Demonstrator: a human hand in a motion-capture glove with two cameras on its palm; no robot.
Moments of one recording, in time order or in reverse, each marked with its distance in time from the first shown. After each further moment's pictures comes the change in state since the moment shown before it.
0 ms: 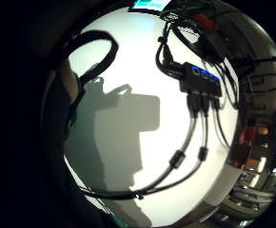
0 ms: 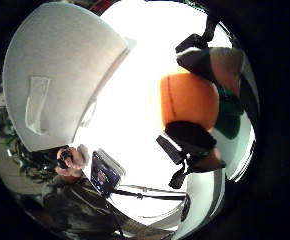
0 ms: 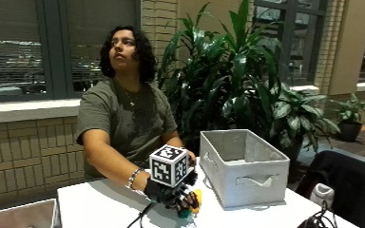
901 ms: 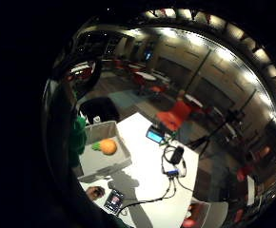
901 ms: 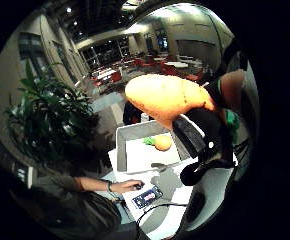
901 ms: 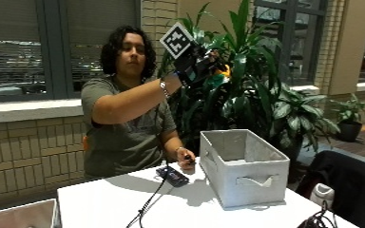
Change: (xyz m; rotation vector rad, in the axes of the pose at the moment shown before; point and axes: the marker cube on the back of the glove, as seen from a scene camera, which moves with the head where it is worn) arm -0.195 0.003 -0.357 0.734 0.035 -0.295
